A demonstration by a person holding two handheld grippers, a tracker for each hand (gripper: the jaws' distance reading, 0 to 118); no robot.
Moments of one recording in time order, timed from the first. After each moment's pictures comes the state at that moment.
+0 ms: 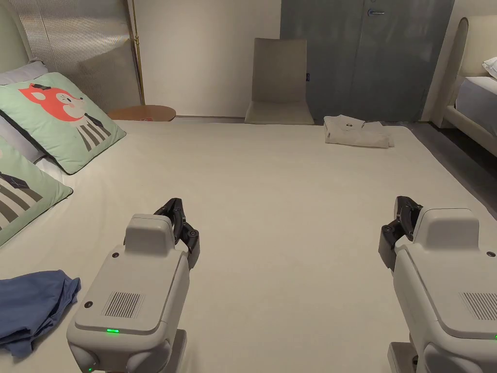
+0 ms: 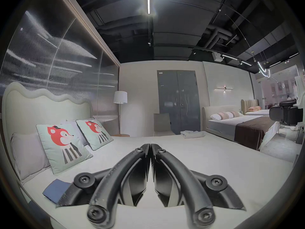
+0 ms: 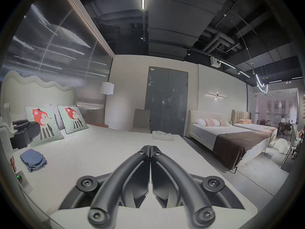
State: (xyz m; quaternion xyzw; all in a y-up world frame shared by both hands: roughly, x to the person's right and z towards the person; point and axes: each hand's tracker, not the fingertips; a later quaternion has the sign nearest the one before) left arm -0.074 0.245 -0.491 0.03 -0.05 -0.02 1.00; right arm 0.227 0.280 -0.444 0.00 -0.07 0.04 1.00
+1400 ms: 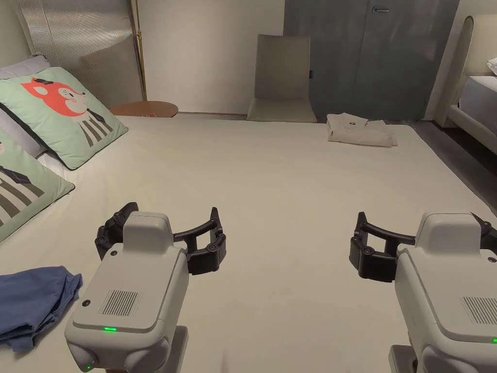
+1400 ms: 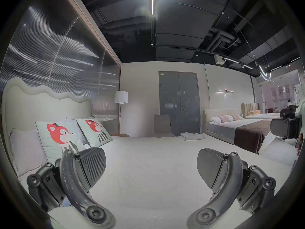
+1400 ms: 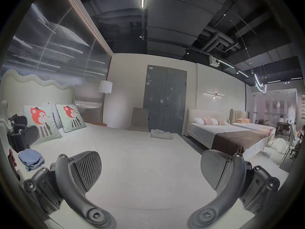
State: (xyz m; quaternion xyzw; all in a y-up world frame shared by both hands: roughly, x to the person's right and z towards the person) left arm -0.080 0.244 -0.495 0.03 -0.05 0.00 1.00; right arm 0.221 0.272 -0.453 -0.01 -0.08 0.05 1.00
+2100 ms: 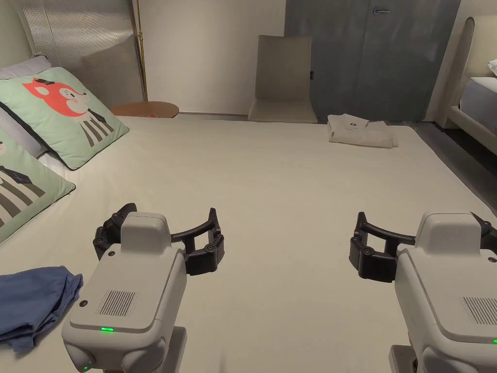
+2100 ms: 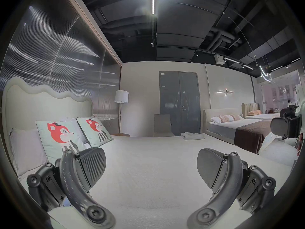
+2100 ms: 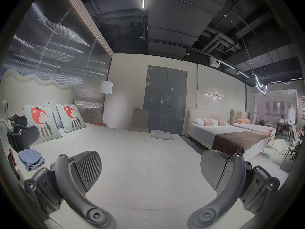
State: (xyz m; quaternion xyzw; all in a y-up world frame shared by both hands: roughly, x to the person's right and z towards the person) left arm -0.083 0.245 -0.494 0.03 -0.05 0.00 1.00; right arm 0.217 0.283 -0.445 0.00 -0.08 0.05 1.00
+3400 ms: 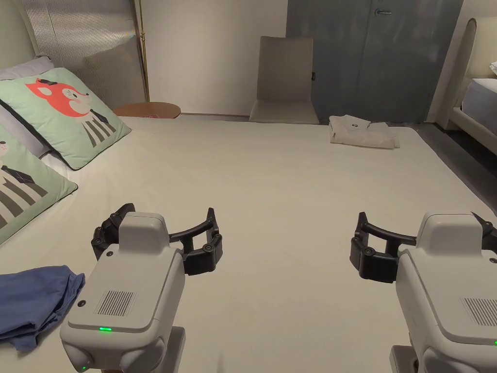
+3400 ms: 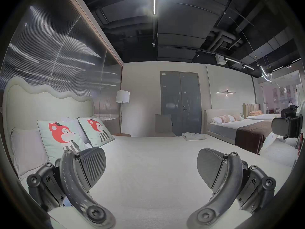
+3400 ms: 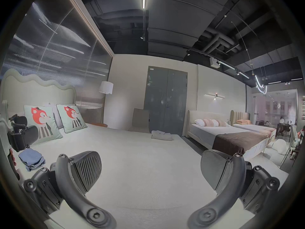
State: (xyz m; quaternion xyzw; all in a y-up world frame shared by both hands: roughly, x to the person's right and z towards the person) left arm -0.088 0.245 -0.493 0.03 -0.04 0.00 1.00; right arm 0.217 0.280 -0.446 0.00 -0.08 0.05 1.00
